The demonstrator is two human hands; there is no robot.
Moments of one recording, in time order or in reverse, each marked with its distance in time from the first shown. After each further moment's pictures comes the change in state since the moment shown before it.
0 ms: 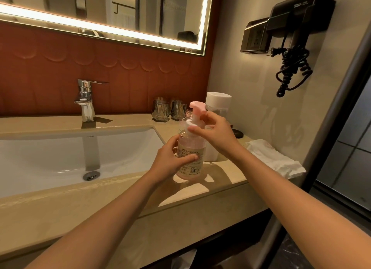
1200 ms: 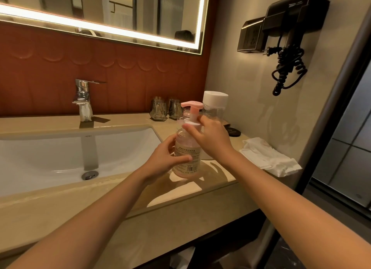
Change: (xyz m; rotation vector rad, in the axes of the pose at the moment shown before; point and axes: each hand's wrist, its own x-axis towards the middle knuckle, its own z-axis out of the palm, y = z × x) left_hand -0.001 0.000 -0.012 -0.096 -0.165 -0.017; right_hand -0.007 0.003 0.010 -0.450 0.081 -0.112
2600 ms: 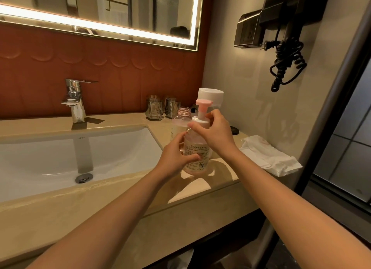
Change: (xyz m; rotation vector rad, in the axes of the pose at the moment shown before) left_hand 0.026 -0.001 0.037 0.137 0.126 0.057; right_hand 0.016 0.035 0.003 0.301 0.084 0.226
